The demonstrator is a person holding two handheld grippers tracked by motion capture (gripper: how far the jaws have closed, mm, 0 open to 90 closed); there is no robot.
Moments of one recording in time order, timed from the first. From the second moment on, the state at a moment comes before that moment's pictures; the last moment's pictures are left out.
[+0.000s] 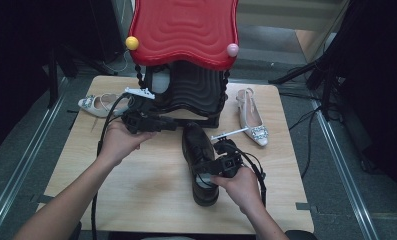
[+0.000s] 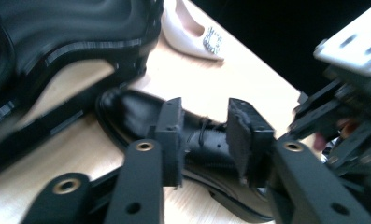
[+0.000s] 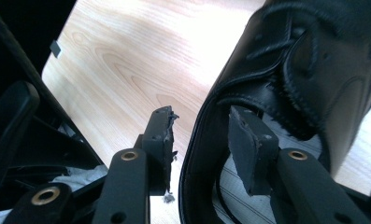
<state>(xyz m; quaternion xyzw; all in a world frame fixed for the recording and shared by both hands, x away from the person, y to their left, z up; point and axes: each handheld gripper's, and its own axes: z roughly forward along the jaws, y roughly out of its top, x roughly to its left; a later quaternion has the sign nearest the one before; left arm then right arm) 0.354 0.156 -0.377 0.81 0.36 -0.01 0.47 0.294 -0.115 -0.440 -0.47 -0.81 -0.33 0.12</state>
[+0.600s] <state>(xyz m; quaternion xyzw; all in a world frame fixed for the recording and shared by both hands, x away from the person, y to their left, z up) 0.376 0.171 -0.299 0.80 0.33 0.04 0.49 0.302 -0.093 -0.464 -0.48 -0.82 -0.29 0.13</state>
